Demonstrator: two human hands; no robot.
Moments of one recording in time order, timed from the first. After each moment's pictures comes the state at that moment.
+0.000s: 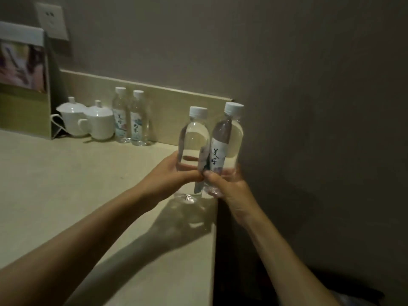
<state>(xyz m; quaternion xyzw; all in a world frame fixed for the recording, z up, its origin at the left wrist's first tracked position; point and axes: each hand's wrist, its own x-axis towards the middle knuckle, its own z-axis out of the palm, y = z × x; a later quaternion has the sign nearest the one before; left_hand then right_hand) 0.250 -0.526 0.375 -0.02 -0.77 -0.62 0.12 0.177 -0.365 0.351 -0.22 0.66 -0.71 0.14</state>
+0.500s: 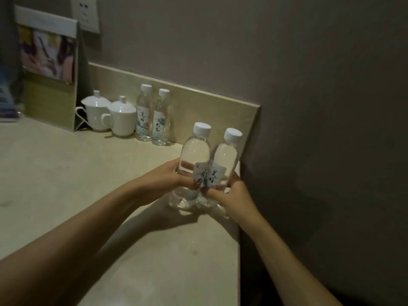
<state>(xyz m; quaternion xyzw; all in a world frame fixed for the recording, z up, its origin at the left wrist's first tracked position) 0.246 -0.596 0.354 0.02 -0.78 -0.63 0.05 0.162 -0.416 0.335 -0.29 0.74 -0.59 0.15</state>
